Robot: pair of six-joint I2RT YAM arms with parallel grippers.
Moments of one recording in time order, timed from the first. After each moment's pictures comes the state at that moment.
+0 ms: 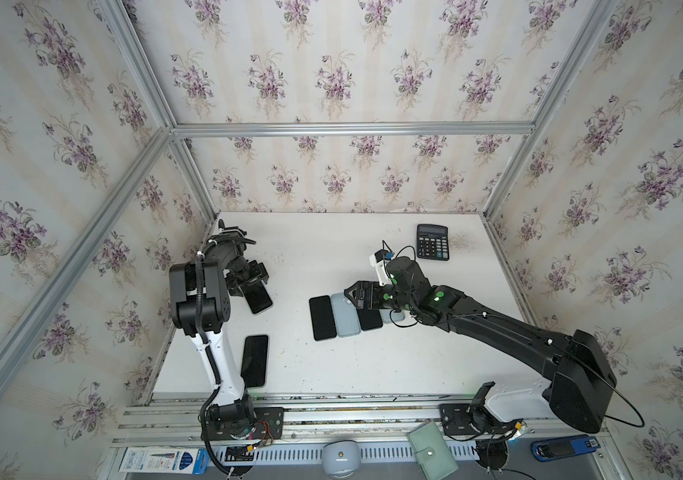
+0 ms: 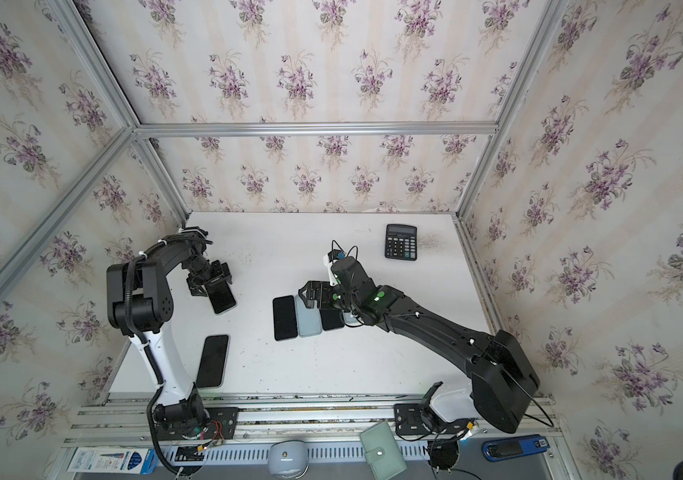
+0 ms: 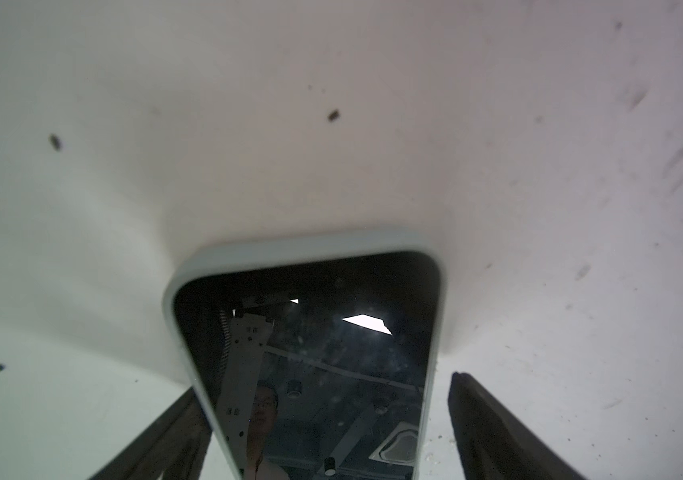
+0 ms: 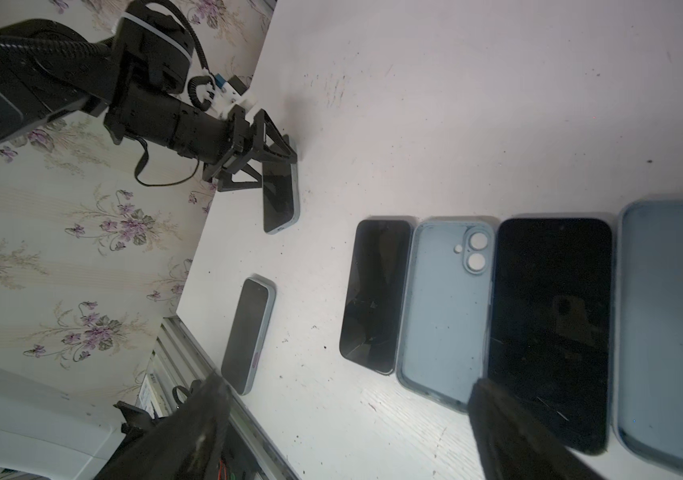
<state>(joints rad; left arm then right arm) 0.17 2.10 1.54 -0.96 0.09 -0.32 0.76 1.38 0.99 -0.25 -0.19 0.71</state>
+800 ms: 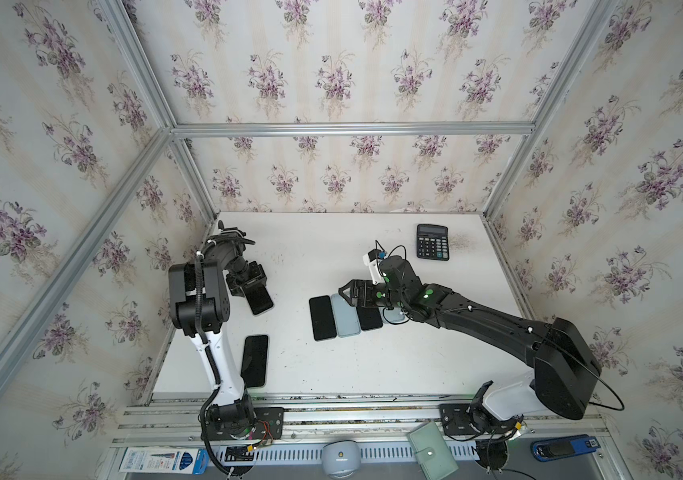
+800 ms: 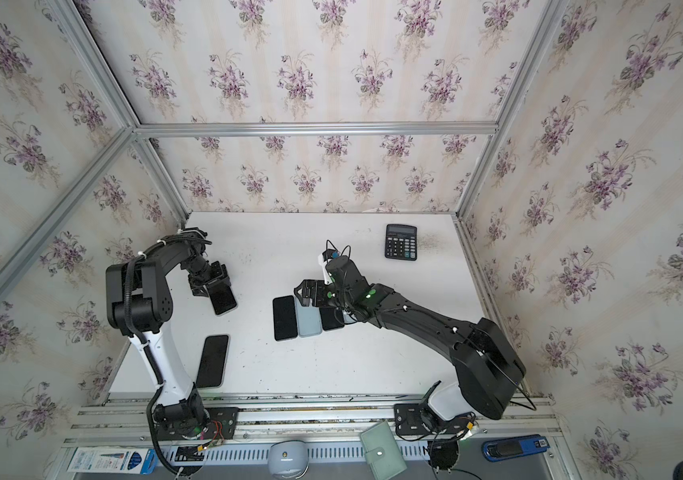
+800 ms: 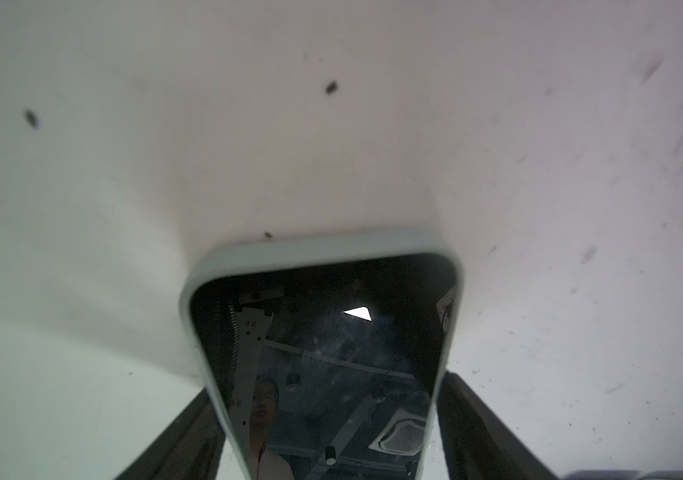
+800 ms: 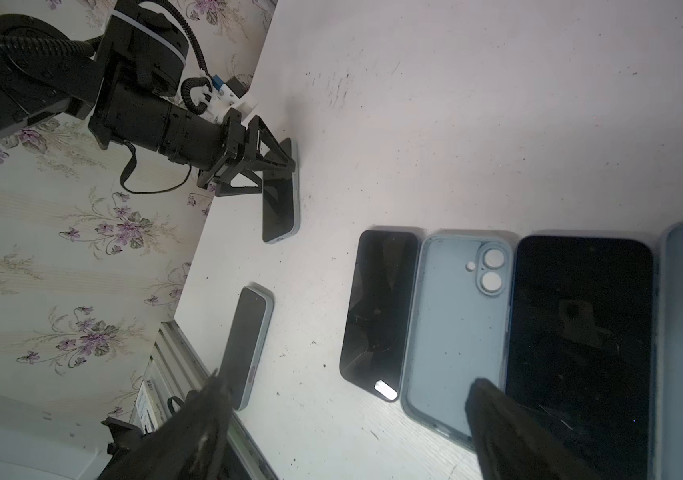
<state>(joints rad) 0.17 2.08 1.53 -0.98 0.12 -0.30 0.75 1.47 0.99 -0.15 -0.21 0.71</state>
